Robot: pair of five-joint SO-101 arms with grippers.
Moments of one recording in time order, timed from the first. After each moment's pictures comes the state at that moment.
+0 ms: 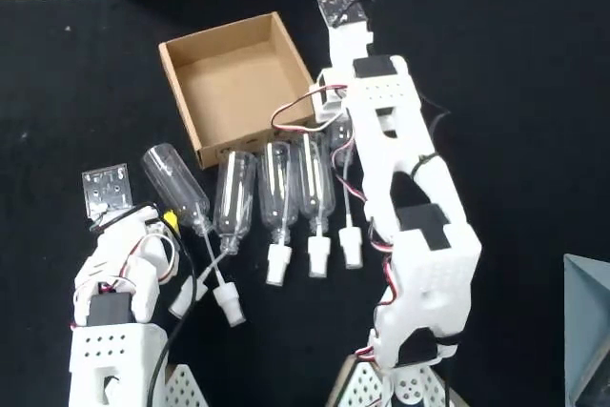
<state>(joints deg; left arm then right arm) -10.2 -84.8 96.7 40.0 5.0 -10.2 26.3 -11.4 62.5 2.1</state>
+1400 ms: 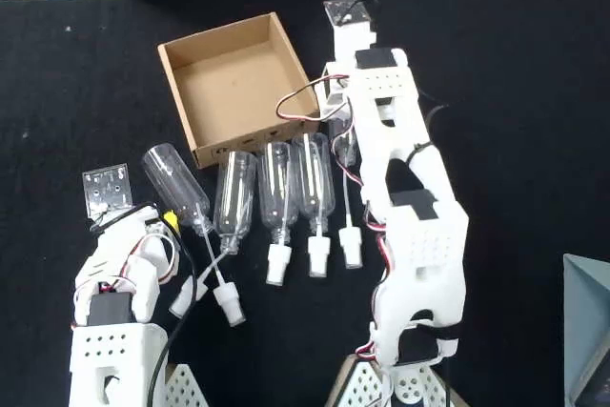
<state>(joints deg) -10.2 -84.8 96.7 40.0 5.0 -8.5 37.1 -24.1 68.6 1.9</state>
